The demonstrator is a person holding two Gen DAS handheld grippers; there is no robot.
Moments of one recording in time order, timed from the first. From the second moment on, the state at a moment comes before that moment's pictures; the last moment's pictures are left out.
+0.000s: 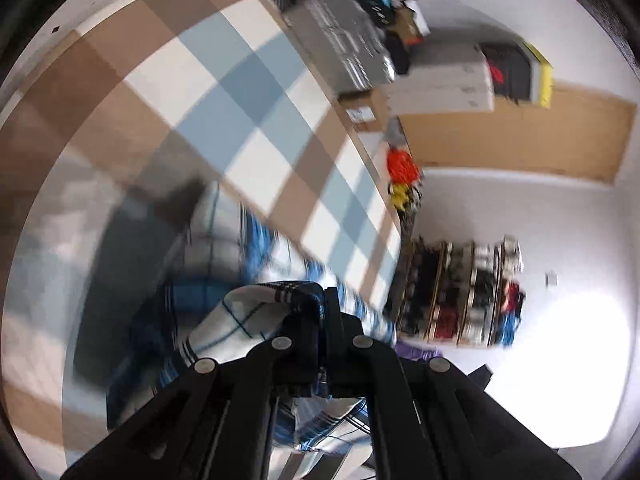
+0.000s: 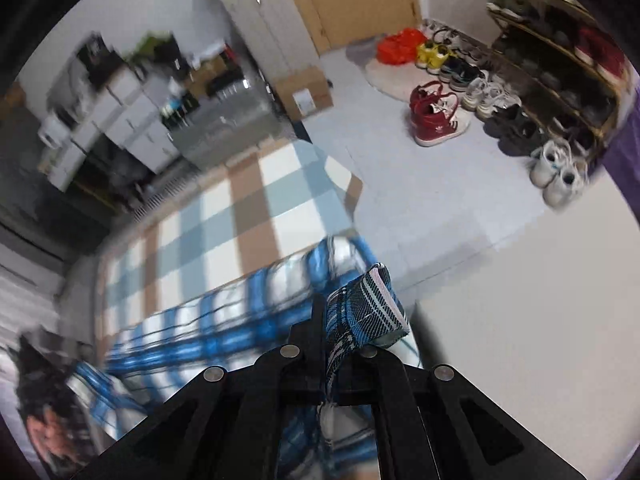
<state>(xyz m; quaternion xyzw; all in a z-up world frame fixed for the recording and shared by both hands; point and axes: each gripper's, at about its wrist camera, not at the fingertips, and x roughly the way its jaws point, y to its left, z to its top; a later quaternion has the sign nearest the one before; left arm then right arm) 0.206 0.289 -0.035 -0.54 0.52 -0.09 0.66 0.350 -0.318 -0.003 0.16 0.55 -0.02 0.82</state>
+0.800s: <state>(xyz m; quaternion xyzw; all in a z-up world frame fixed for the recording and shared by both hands) 0.157 0.318 -0.024 -0.50 0.51 -0.11 0.70 0.363 -0.388 -0.016 0.40 0.44 0.08 0.80</state>
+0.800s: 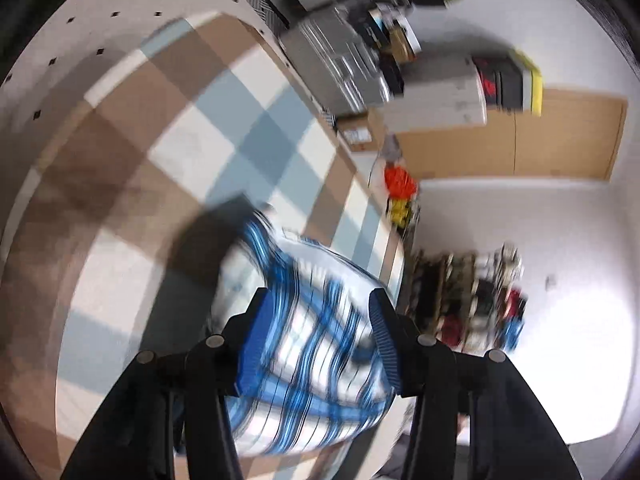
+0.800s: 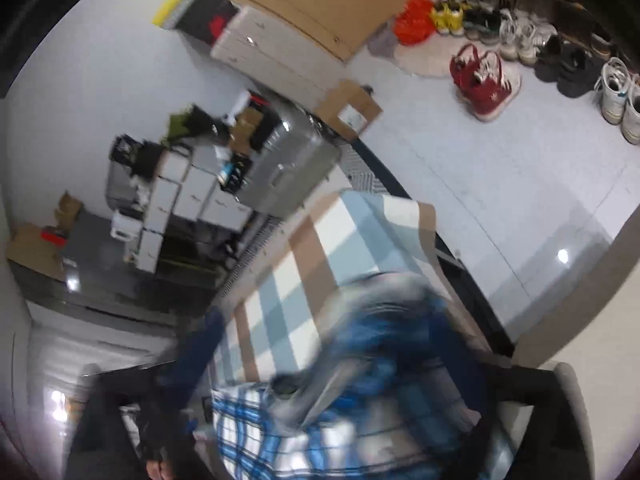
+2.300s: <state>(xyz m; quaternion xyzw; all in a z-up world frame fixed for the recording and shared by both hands) 0.074 0.226 -0.094 -0.40 0.53 -0.07 0.74 0.222 -0.328 -0.132 0.42 0.52 0.08 0.74</state>
